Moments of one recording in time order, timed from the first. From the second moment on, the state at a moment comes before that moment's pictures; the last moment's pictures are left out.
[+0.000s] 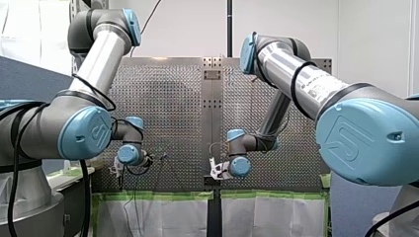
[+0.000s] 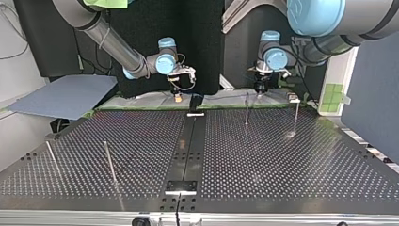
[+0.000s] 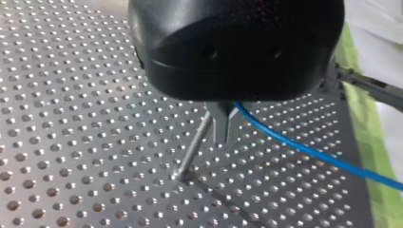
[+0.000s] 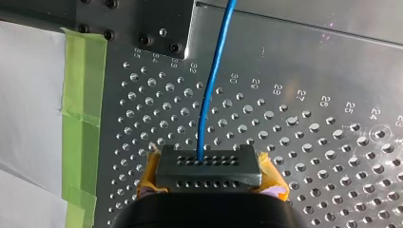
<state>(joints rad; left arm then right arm) -0.02 -2.22 -2.11 -2.23 -1.56 -1.77 2.22 -0.55 1.42 -0.58 1.72 1.43</state>
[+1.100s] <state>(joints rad) -0.07 -2.23 -2.13 -2.16 -1.64 -1.74 2.22 -0.54 1.42 -0.58 1.73 1.43</state>
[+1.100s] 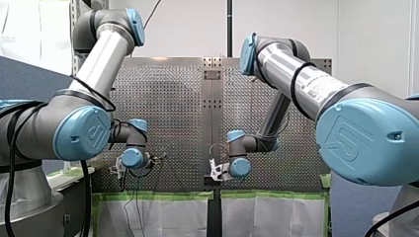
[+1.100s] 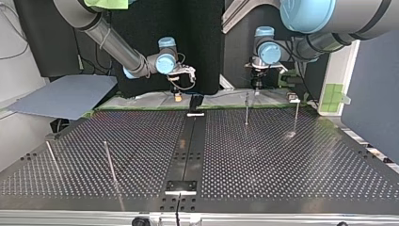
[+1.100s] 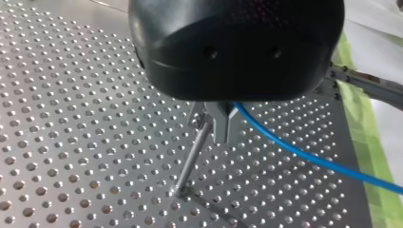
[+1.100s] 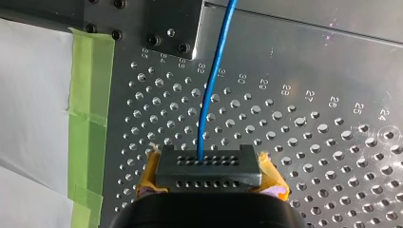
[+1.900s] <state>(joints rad) -0.07 -2.25 -2.13 -2.09 -1.67 -1.77 2.20 -0.50 1.42 -0.59 1.73 1.44</state>
